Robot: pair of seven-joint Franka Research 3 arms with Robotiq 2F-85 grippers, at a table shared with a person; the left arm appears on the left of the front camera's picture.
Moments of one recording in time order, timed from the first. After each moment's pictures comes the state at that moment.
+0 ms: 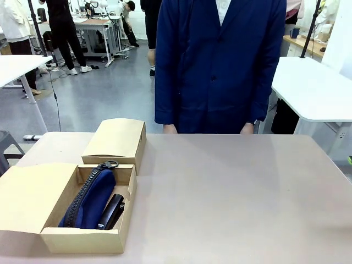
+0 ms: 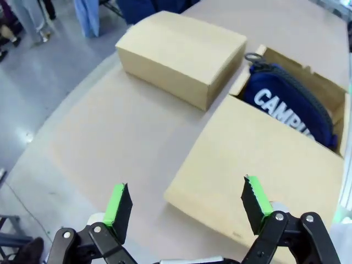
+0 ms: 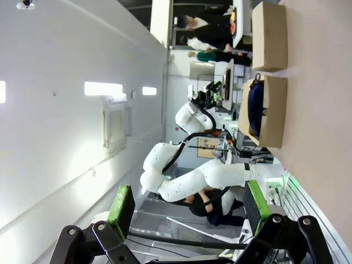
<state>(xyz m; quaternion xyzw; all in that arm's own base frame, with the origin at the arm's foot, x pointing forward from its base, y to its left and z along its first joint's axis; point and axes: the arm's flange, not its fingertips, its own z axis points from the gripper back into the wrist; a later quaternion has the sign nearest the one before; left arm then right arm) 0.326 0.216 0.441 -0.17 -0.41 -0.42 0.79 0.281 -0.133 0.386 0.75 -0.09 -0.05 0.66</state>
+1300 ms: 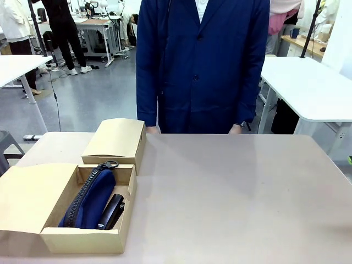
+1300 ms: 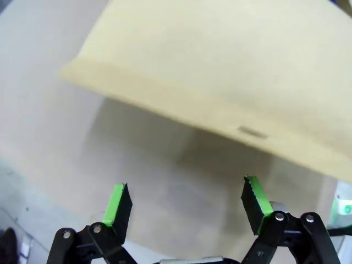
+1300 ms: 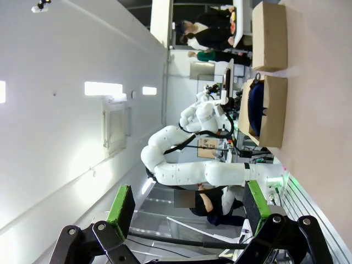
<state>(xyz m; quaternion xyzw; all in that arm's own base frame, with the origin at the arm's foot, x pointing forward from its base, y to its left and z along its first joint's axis) 0.315 0.239 0.291 -0.20 -0.27 -0.51 0.79 0.281 -0.133 0.386 0.75 -0.09 -0.05 0.66</state>
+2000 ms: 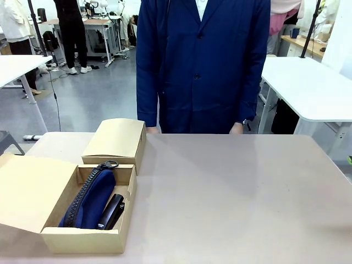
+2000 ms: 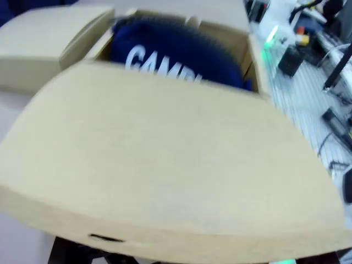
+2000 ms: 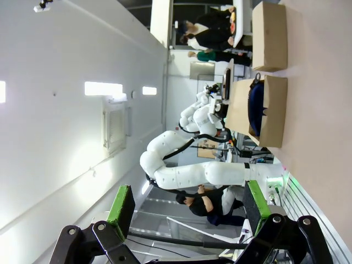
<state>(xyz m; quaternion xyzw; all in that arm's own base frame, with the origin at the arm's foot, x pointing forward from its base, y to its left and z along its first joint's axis) 0.285 0.186 0.315 -0.36 -0.36 -0.52 0.69 0.281 -0.133 0.386 0.75 -0.09 -0.05 0.65</state>
